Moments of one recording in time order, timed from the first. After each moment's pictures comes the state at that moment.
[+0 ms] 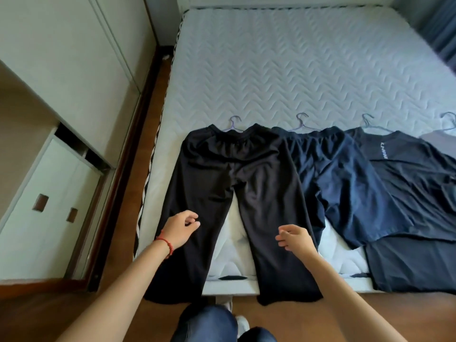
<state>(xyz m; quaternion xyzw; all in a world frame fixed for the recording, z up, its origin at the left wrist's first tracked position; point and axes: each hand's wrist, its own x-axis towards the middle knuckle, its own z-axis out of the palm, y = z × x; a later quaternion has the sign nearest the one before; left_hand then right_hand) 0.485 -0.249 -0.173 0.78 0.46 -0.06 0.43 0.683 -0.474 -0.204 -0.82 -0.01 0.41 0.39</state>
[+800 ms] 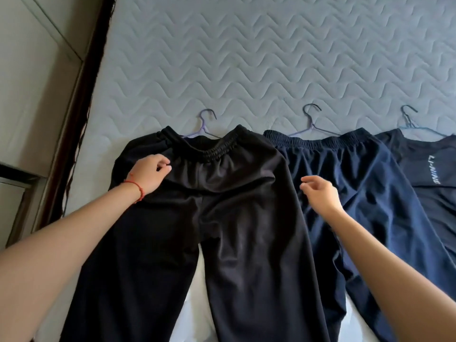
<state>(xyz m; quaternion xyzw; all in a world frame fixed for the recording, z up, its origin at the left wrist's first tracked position) 0.776 -0.016 -0.326 0.85 0.43 -0.04 0.31 1.004 -0.319 -0.329 -0.91 -0.08 0.28 0.31</state>
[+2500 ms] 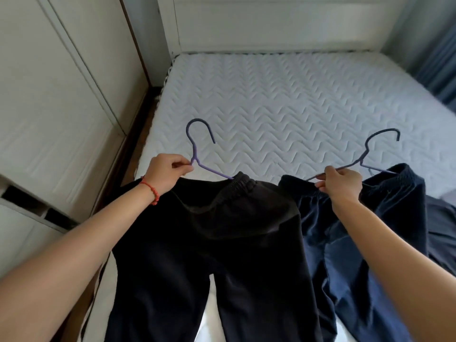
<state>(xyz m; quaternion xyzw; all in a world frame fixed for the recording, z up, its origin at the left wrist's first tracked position) 0.771 -0.044 -0.102 0.84 0.36 0.17 0.36 0.997 -0.293 -0.117 -0.82 0.04 0.11 0.55</state>
